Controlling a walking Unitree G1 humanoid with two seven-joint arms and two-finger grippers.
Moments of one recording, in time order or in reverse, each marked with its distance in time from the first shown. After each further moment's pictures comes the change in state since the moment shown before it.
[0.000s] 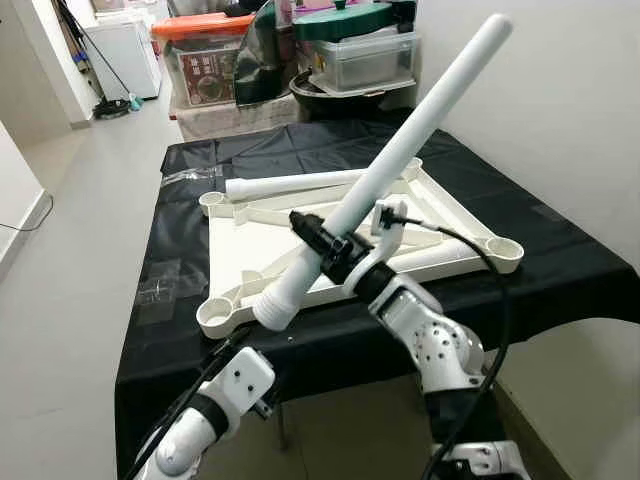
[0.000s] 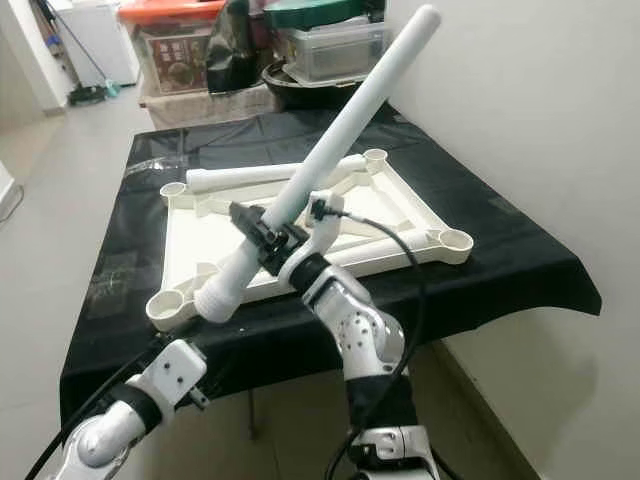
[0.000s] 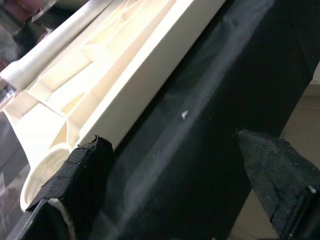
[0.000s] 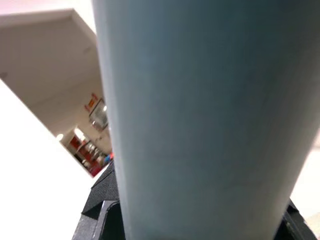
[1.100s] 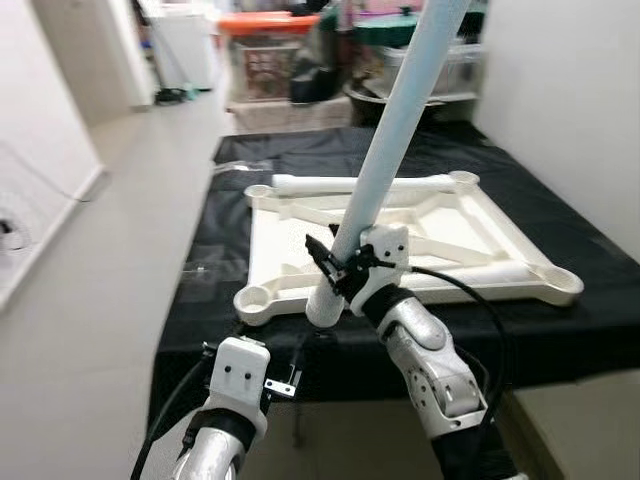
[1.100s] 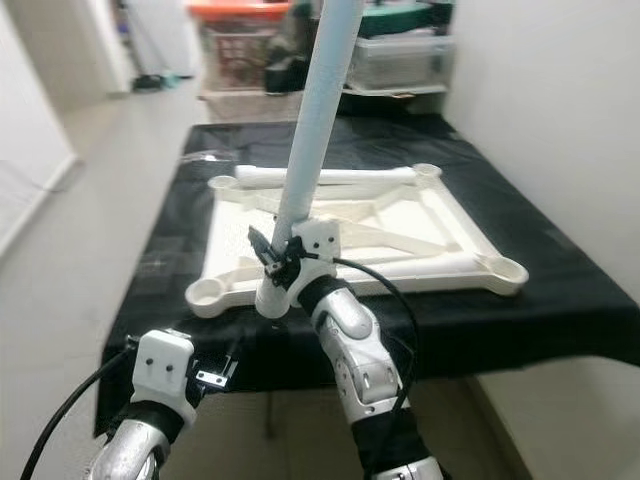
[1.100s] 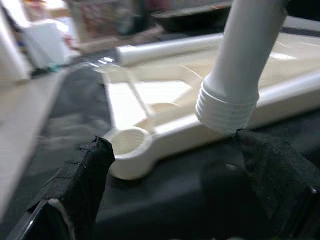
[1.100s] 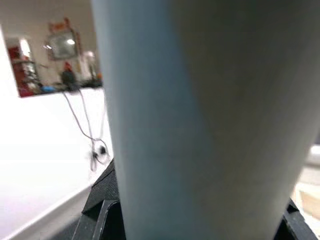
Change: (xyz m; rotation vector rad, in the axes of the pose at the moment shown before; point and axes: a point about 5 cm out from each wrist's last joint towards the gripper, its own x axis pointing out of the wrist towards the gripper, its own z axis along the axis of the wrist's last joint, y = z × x) left arm -0.004 -0.015 0.059 -0.443 -0.122 0.294; right arm -0.028 -0.004 -0.017 -0.668 -0.007 -0.131
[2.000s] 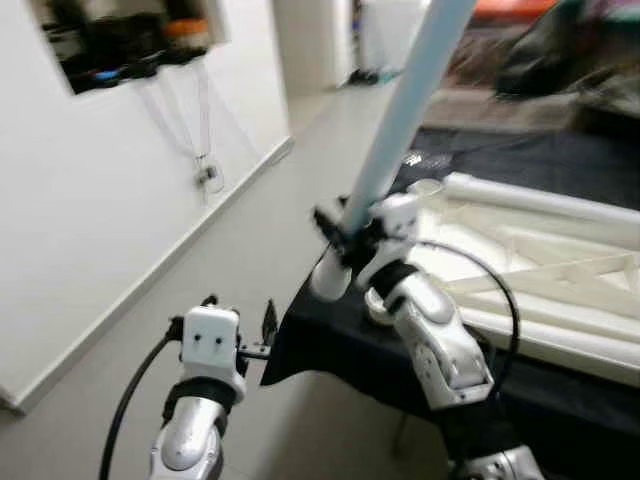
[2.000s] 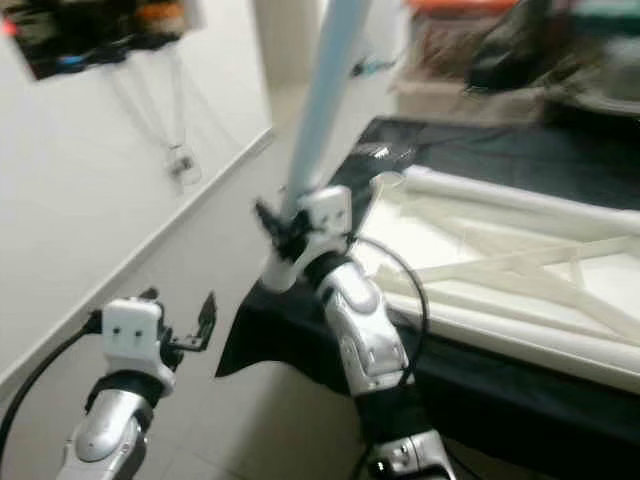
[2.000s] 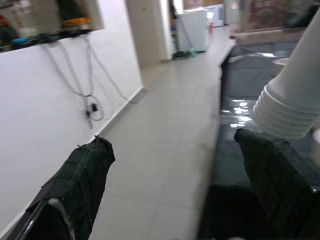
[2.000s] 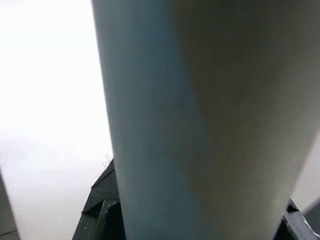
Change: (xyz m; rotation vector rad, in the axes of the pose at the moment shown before) left arm 0.005 0.026 0.011 -0.019 -0.017 0.142; right arm 0.006 -0.005 0.008 0.006 -0.030 -0.023
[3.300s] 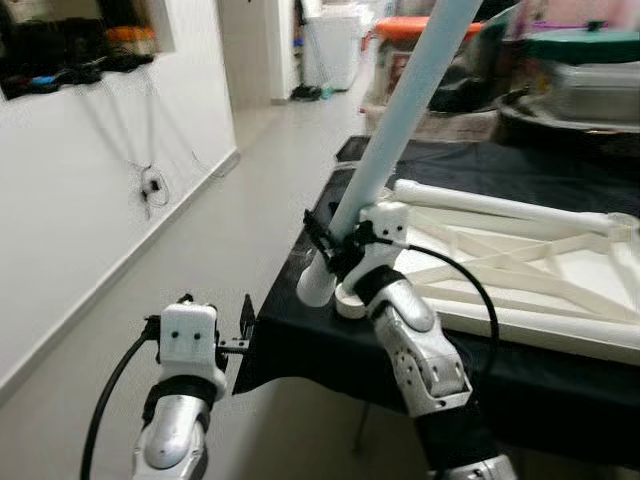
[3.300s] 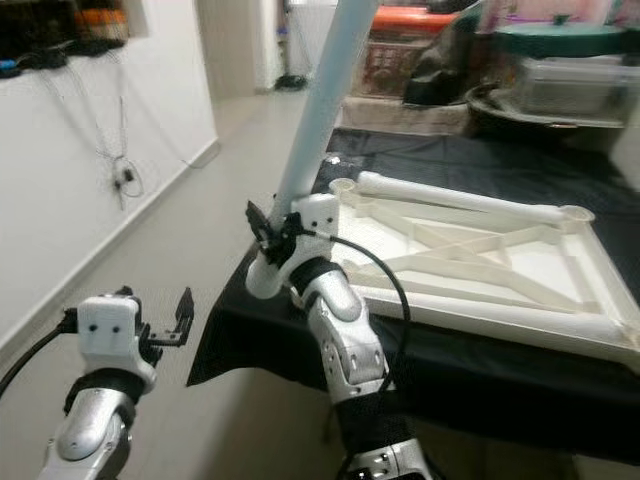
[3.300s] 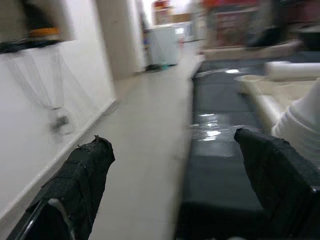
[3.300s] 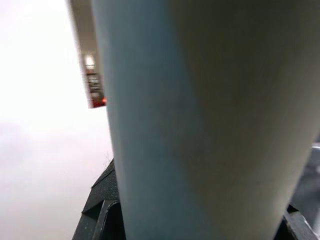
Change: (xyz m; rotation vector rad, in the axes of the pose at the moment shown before) left arm 0.005 0.011 0.006 -0.010 -0.022 0.074; right arm 0.006 0.006 -0.005 0.051 0.009 -0.051
